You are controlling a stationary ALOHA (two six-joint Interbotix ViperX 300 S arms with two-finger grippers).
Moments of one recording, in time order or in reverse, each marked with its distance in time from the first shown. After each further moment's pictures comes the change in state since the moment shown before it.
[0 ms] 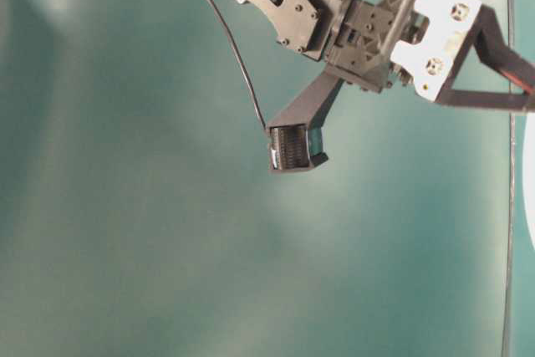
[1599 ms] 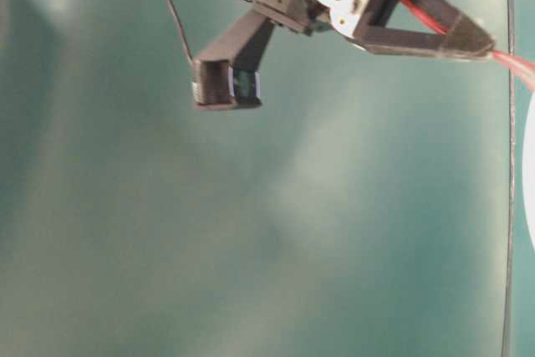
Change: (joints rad) left arm -0.002 0.000 0.002 -0.002 0.002 -0.002; right arm -0.011 -0.190 0.072 0.002 0.141 0.014
